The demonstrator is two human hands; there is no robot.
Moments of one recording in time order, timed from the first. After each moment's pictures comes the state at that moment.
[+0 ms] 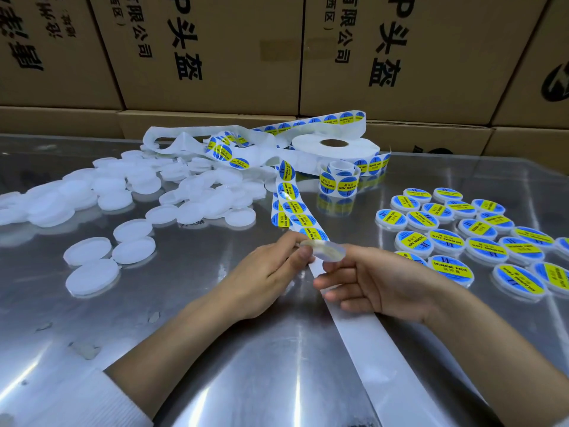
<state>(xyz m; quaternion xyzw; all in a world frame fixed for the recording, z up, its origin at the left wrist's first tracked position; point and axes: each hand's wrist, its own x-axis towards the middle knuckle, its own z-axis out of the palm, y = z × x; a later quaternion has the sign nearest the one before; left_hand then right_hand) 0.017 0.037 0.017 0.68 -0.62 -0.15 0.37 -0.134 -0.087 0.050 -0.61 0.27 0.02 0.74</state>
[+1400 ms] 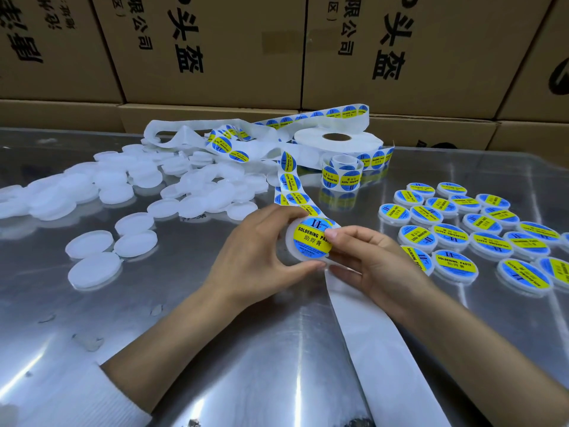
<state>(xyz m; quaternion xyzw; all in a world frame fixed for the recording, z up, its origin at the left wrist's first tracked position) 0.013 0.042 0.030 0.68 -0.60 0.13 0.40 -0.127 -0.075 0.031 -0.59 0.25 -0.21 0.74</state>
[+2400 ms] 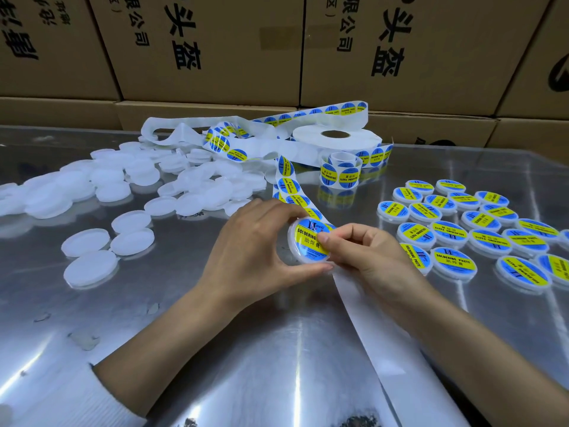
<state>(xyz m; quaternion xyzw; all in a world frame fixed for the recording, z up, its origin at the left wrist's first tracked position) 0.006 0.046 0.040 0.68 -0.60 0.20 0.37 -0.125 -0.068 0.034 -0.63 0.22 -0.26 0.69</state>
